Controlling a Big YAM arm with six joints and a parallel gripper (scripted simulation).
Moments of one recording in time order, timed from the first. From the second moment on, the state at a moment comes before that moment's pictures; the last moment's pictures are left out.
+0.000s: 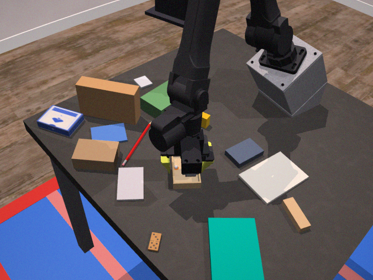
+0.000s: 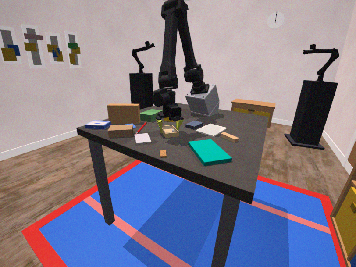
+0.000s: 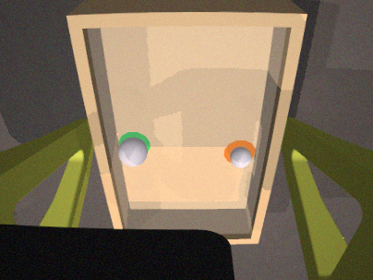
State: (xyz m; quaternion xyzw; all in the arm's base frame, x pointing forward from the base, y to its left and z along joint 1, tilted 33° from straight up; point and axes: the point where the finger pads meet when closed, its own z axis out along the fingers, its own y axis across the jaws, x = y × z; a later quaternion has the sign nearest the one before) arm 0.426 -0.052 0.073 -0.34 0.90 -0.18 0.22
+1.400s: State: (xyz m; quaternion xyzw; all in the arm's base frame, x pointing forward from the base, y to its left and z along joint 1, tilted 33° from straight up) arm 0.414 -0.048 0.093 -0.34 0.90 -0.18 0.22
